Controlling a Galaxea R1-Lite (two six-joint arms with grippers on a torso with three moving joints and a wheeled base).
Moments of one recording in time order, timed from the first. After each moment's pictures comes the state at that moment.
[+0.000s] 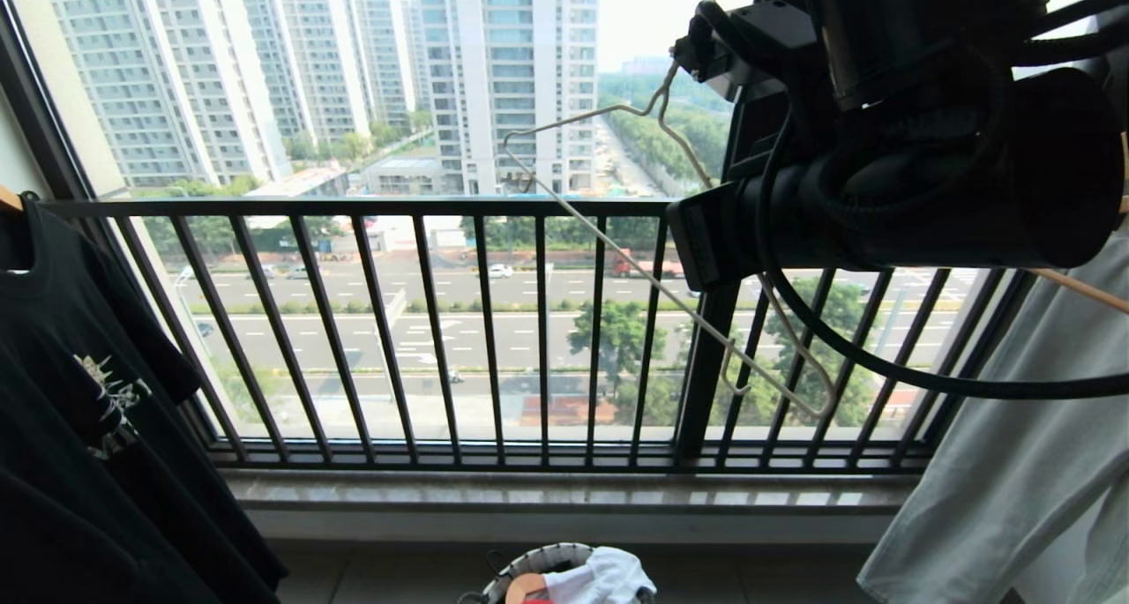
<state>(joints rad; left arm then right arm) 0.00 0.00 0.00 0.02 0.00 0.04 0.83 1.74 -1.78 0.51 -0.51 0.05</state>
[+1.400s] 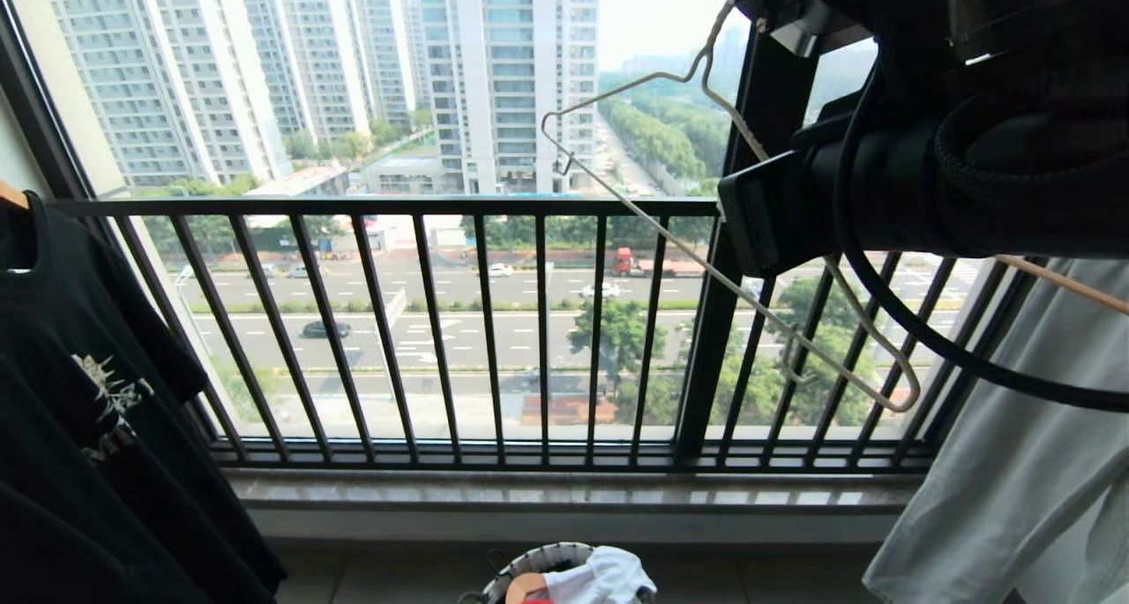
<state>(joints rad) 0.00 0.00 0.00 0.02 0.00 0.04 0.86 1.65 -1.75 0.52 -0.60 0.01</state>
